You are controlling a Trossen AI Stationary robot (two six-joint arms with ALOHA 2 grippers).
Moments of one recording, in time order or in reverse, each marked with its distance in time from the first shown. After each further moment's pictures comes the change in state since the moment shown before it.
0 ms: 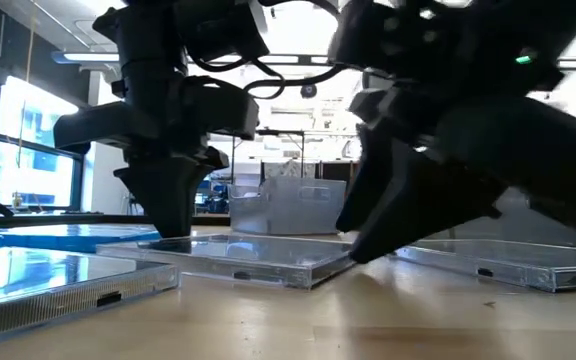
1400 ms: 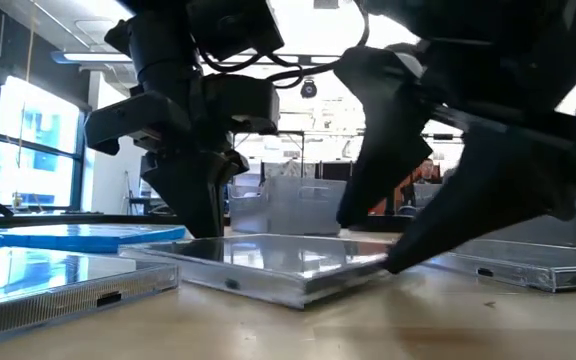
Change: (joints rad) left arm 0.000 0.024 0.001 0.142 0.052 -0.011; right arm 0.059 -0.003 0.002 0.052 -0.025 -0.364
